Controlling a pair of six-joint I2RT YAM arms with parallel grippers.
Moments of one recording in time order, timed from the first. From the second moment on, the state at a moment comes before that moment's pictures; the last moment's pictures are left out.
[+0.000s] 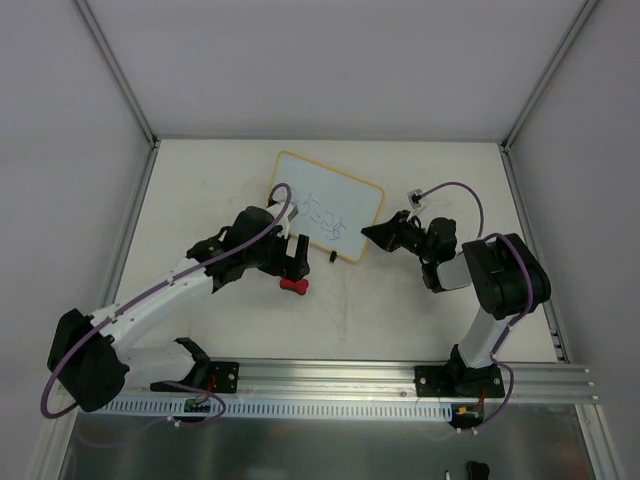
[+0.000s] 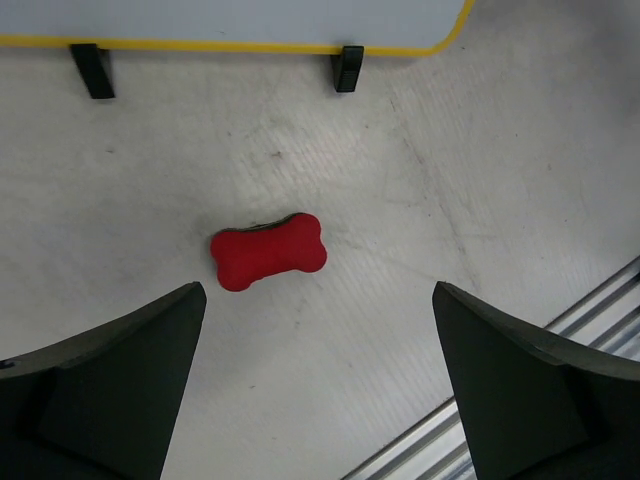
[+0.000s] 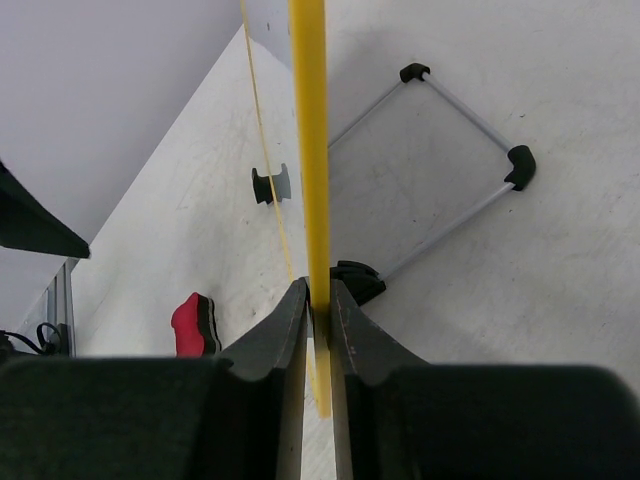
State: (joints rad) left arm -0.68 1.22 0.87 -0.44 0.10 -0.32; right arm 0.25 1.78 0.49 1.20 -0.67 0.61
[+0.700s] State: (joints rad) left arm -0.68 1.36 0.89 -0.56 -0.03 -0.35; right arm 0.24 1.78 0.49 1.20 -0.69 0.62
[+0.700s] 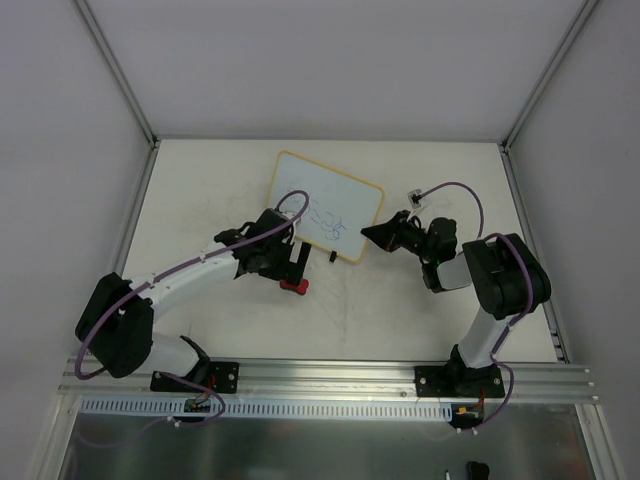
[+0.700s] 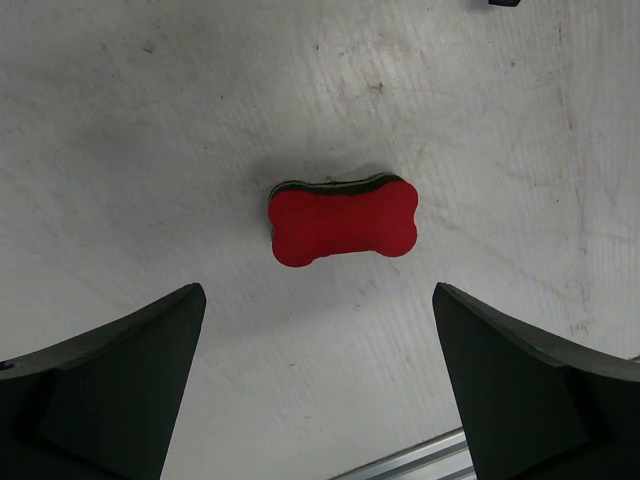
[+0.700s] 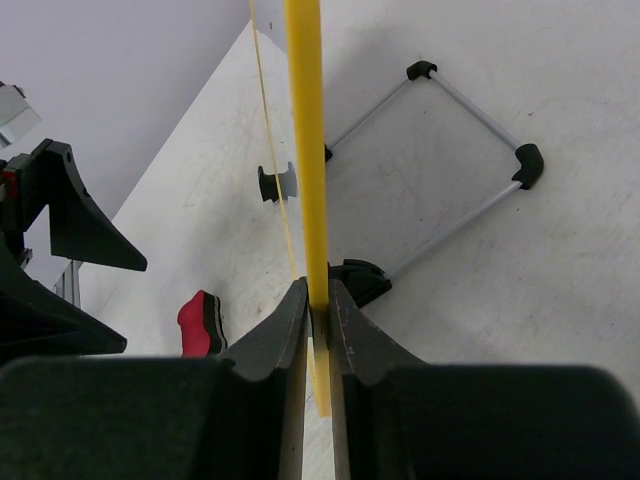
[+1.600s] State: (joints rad) left arm -0.77 1.42 0.91 -0.57 0.28 0.47; right arm 0.24 1.76 0.49 1.19 -0.70 0.65
